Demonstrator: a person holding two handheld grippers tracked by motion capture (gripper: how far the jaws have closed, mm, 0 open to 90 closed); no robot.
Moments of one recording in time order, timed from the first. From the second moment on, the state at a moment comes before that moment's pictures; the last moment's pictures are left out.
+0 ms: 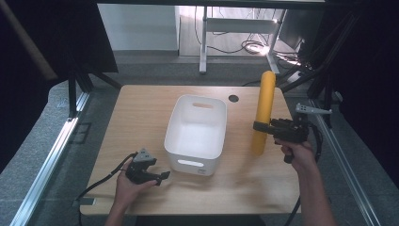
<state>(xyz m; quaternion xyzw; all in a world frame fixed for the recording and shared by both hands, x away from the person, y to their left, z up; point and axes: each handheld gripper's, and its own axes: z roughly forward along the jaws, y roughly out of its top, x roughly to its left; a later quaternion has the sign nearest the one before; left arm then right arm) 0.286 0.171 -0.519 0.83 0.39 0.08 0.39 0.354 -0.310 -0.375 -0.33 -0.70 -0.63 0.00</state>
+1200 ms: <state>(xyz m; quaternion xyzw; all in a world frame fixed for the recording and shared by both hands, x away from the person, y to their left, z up) 0.285 0.171 -0.518 0.83 0.39 0.07 0.40 0.318 -0.244 -0.382 -0.35 -0.62 -0.67 -0.19</state>
